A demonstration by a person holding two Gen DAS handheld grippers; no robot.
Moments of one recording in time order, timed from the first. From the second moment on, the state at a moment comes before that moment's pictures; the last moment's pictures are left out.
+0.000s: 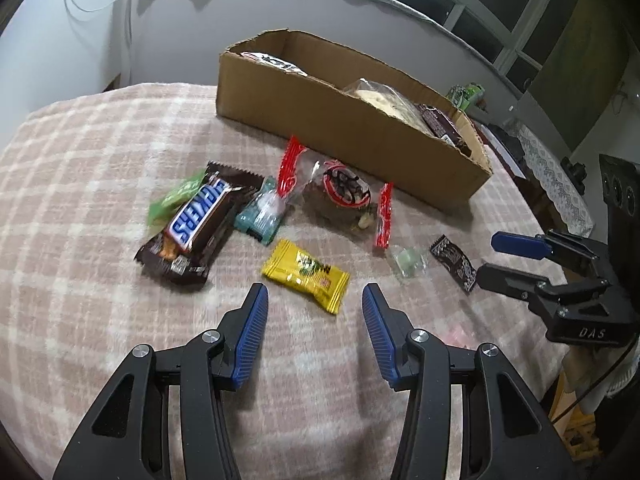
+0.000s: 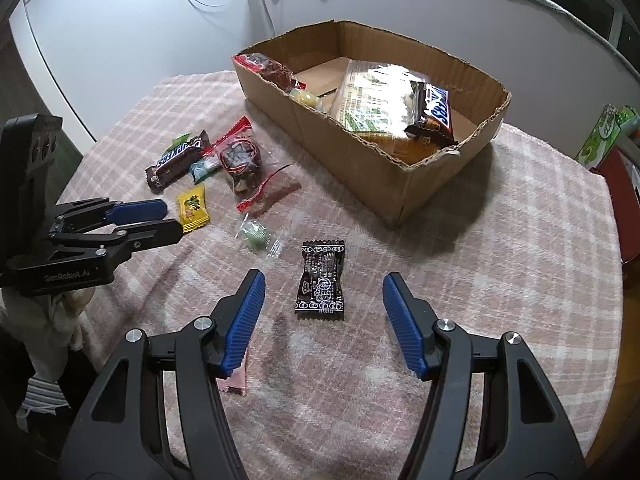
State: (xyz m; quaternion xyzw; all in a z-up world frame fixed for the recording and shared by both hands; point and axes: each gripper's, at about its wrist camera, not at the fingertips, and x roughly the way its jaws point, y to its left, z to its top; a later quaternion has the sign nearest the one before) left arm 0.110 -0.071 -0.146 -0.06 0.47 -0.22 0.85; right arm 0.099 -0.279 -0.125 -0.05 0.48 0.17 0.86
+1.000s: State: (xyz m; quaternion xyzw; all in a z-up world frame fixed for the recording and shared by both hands) left arm 0.122 -0.097 -0.149 0.03 0.44 -0.20 0.87; right arm 0.115 -0.257 -0.148 -0.09 0.50 0.17 0.85
